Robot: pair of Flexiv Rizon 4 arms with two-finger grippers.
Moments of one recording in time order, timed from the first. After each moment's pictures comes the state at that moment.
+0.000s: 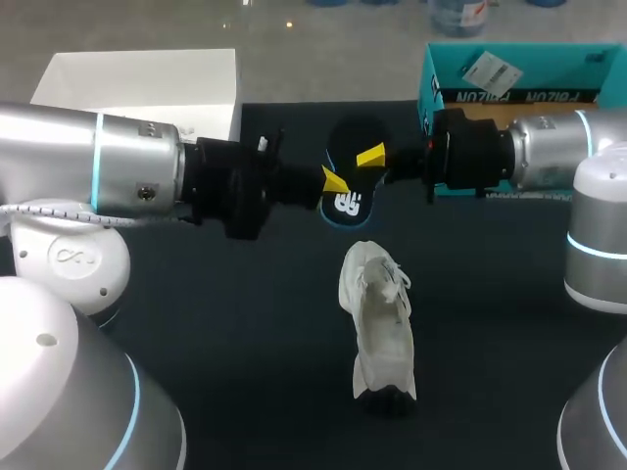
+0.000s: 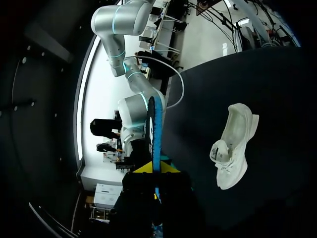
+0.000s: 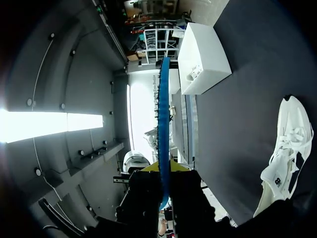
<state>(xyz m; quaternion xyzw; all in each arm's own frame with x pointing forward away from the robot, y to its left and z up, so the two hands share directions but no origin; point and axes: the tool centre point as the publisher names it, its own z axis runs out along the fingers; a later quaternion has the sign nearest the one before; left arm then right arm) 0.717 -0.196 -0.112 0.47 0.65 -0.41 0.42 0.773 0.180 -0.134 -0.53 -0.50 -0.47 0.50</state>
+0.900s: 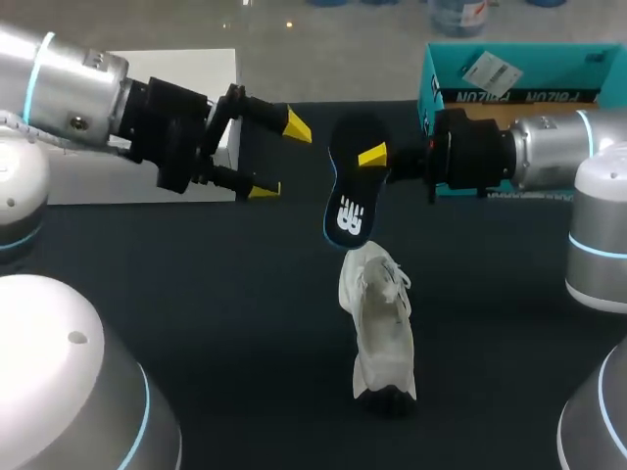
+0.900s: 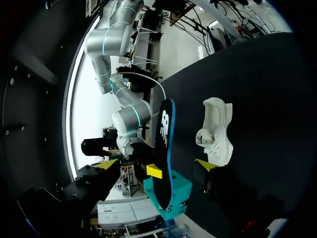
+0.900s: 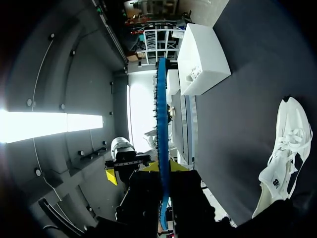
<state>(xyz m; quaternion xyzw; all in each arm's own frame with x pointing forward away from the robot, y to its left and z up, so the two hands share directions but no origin) 0.732 -0.136 -0.076 0.59 0.61 -0.38 0.37 0.775 0.178 -0.135 -0.53 -0.50 -0.47 0.50</state>
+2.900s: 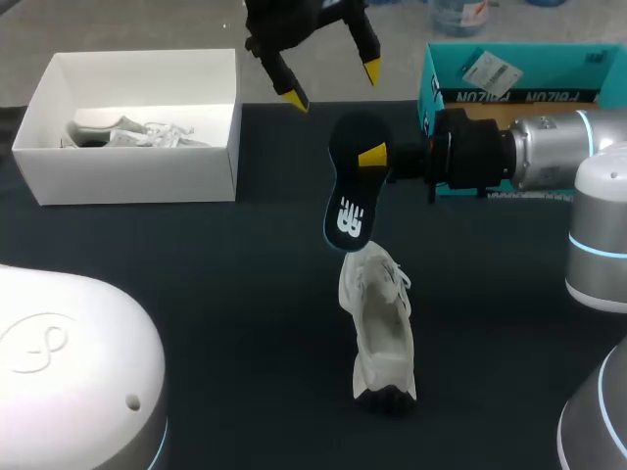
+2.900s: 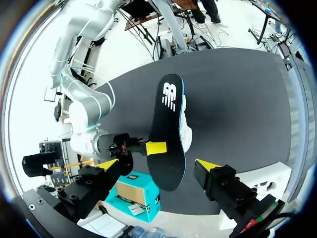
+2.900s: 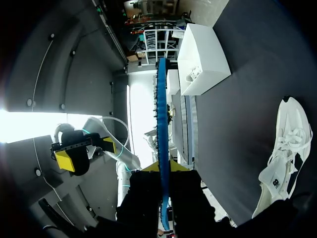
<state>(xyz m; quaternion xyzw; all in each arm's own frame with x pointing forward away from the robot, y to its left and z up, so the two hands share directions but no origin) 0.800 -0.194 -0.030 0.71 0.66 -0.17 0.14 0.775 0.178 -0.135 -0.53 -0.50 -0.47 0.50</state>
